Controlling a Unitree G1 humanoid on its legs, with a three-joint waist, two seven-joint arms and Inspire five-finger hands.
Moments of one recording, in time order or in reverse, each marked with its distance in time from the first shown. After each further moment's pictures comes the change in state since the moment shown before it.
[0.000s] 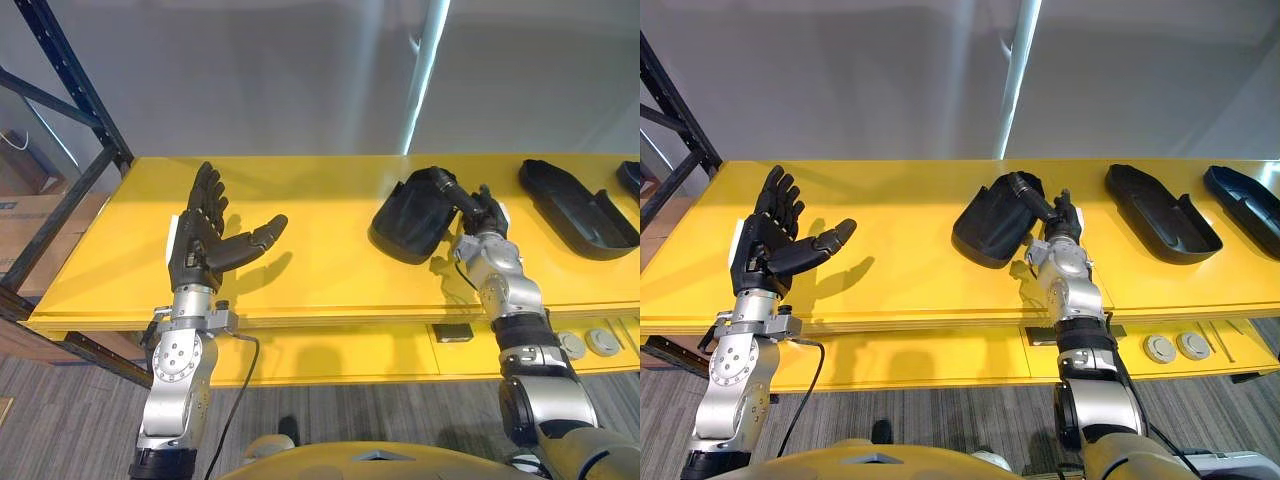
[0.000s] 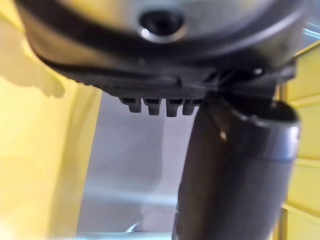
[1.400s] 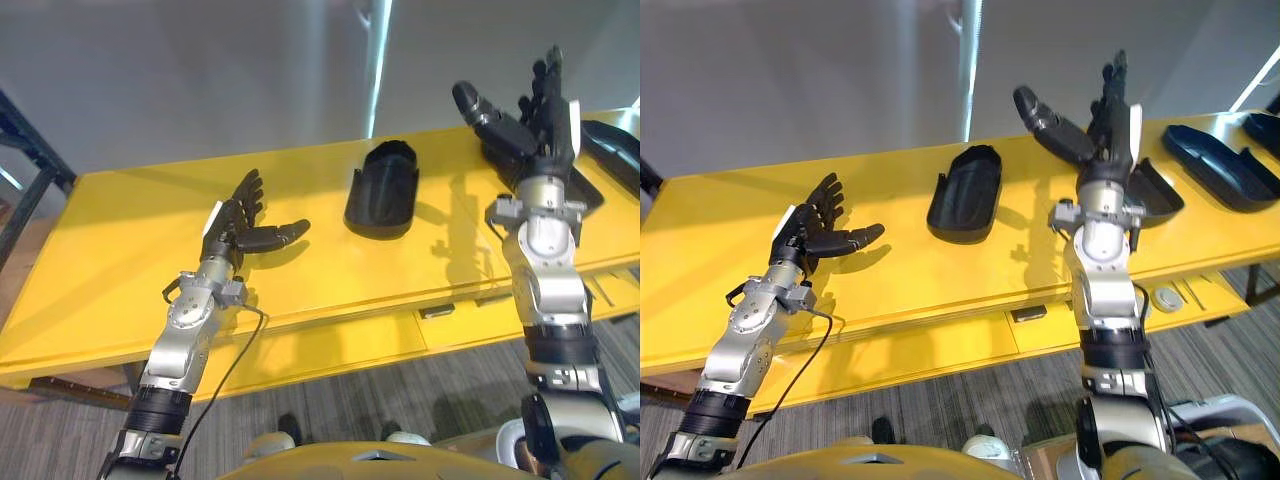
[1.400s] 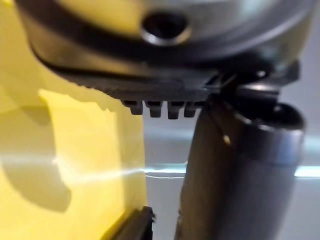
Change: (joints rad) left arm -0.293 0.154 -0.067 0.304 -0.031 0.193 -0.055; right arm 0.232 -0.090 -0.023 -0.582 -0.190 -0.220 0.060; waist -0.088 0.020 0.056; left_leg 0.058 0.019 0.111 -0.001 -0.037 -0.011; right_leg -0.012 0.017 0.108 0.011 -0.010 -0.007
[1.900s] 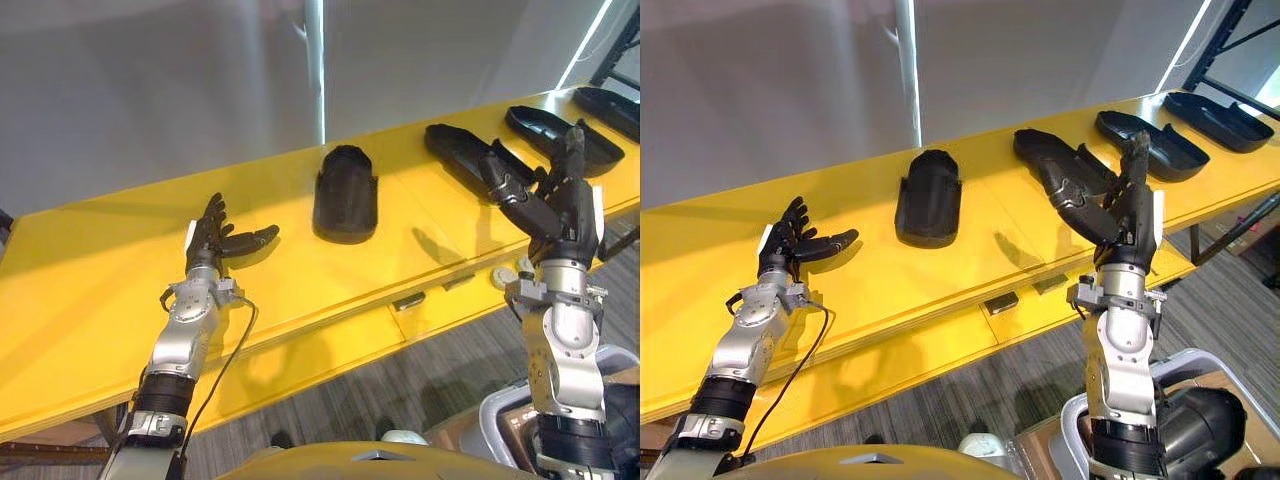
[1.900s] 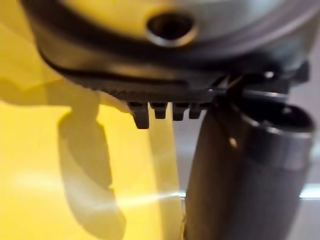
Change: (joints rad) left arm -0.043 -0.026 0.053 0.225 0.028 0.024 0.177; right arm 0.390 0.137 -0.107 -0.231 0.070 -0.124 0.131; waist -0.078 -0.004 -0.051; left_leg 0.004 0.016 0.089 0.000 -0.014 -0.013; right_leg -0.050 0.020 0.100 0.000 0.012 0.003
